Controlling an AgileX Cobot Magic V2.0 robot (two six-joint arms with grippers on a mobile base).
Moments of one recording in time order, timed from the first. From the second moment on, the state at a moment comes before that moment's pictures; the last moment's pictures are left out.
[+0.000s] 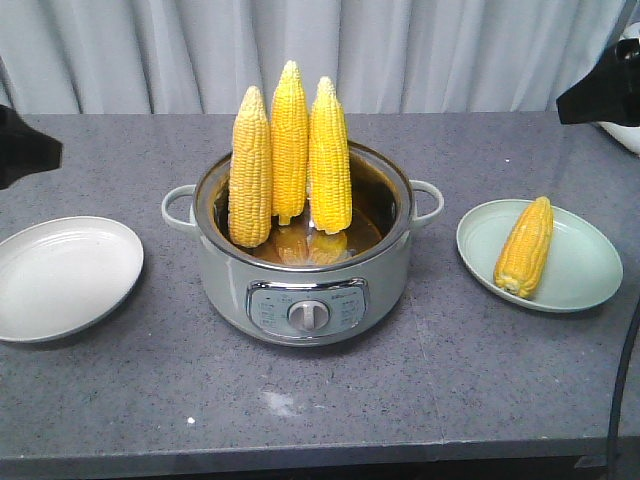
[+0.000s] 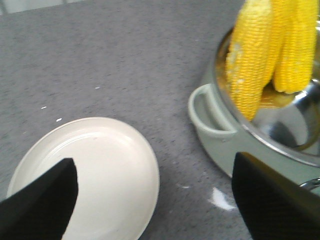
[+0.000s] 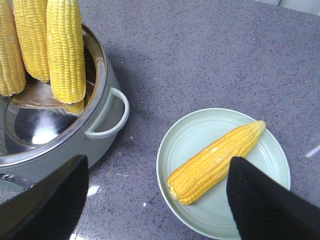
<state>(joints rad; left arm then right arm) -0.05 1.20 -1.28 -0.31 0.90 0.36 -0.08 1.38 -1.60 0.40 1.15 -0.46</state>
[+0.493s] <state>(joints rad) -0.19 1.60 -1.59 -0.65 0.85 0.82 -0.08 1.38 -1.60 0.40 1.15 -0.46</state>
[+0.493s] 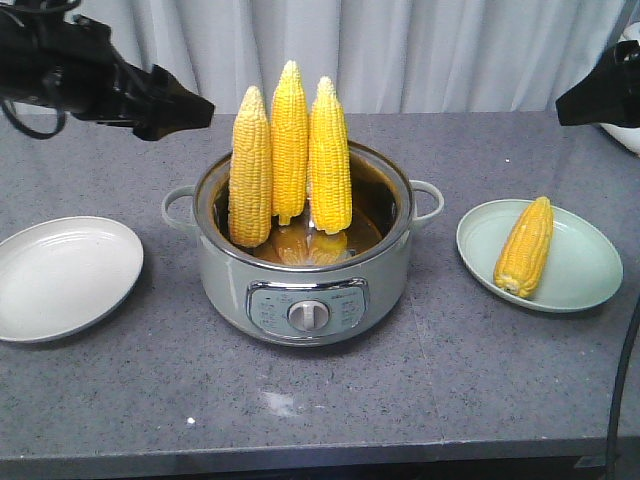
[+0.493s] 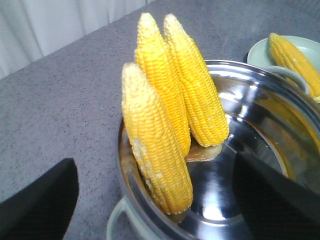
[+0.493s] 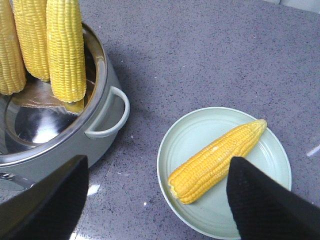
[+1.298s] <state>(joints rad) -0.28 1.91 -1.70 -0.65 0.69 0.87 -0.08 1.38 -1.60 0.40 1.15 -0.46</state>
